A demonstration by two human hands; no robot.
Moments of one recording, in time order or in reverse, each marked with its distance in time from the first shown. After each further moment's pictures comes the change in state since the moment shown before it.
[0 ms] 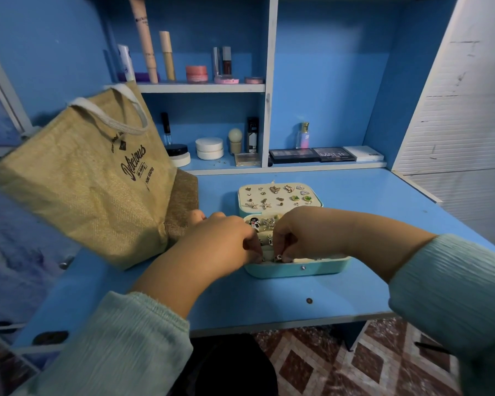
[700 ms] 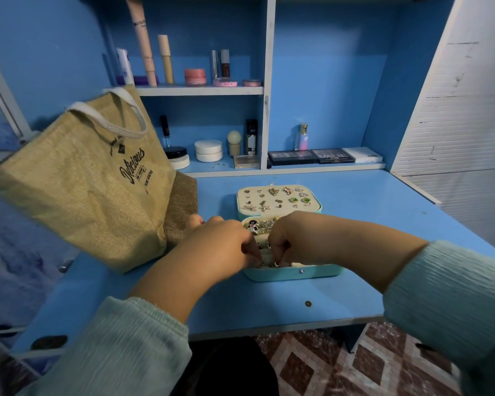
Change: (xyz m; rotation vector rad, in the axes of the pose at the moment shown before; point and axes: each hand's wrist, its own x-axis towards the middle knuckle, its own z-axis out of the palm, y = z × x) left_hand -0.001 0.001 0.000 0.008 -0.027 -0.023; right_hand 0.004 -0.002 0.005 -0.016 0.002 -0.027
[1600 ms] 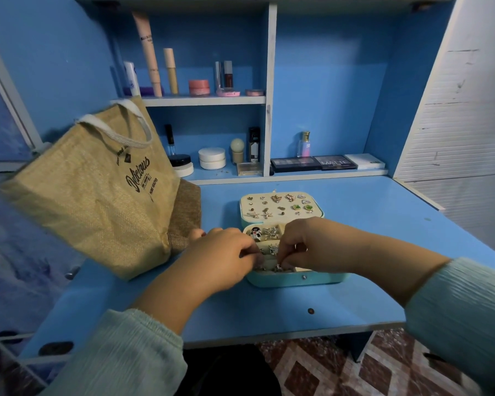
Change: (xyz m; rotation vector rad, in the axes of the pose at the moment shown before) left_hand -0.002 -0.006 0.007 -0.110 0.010 -0.031; right_hand -0.008 0.018 0.005 0.126 0.161 -0.094
